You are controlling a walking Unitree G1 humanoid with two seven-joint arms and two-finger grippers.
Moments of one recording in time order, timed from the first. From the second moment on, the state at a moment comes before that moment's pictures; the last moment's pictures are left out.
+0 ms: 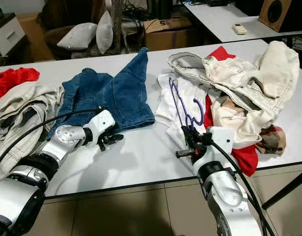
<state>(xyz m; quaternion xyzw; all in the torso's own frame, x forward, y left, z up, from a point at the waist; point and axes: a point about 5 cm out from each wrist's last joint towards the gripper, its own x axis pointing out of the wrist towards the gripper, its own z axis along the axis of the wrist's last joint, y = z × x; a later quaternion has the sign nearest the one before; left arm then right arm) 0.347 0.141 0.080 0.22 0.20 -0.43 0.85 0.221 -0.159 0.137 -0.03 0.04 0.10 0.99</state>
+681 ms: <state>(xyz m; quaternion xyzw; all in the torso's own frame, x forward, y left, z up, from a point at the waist) 0.342 0.145 0.084 0.19 0.18 -0.45 0.86 0.220 -0.157 0.137 -0.02 0.04 0.11 0.99</state>
